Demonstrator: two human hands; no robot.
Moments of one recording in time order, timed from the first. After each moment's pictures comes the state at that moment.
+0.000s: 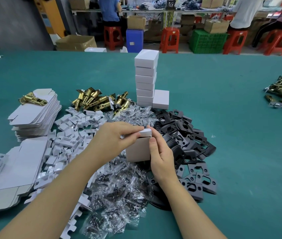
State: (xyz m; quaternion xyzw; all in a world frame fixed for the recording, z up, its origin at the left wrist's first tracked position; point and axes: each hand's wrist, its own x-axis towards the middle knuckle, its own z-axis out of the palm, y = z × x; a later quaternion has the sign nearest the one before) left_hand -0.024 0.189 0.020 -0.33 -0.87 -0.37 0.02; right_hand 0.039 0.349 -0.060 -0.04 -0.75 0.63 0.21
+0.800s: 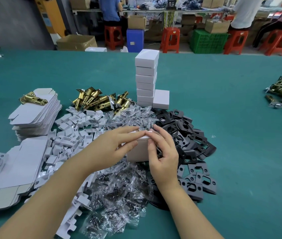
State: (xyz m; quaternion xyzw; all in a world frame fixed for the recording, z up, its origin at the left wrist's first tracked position) left_hand -0.022 0.174 0.011 -0.37 -0.87 -0.31 -0.08; right_hand 0.043 0.349 -0.064 0.01 -0.76 0.52 0.39
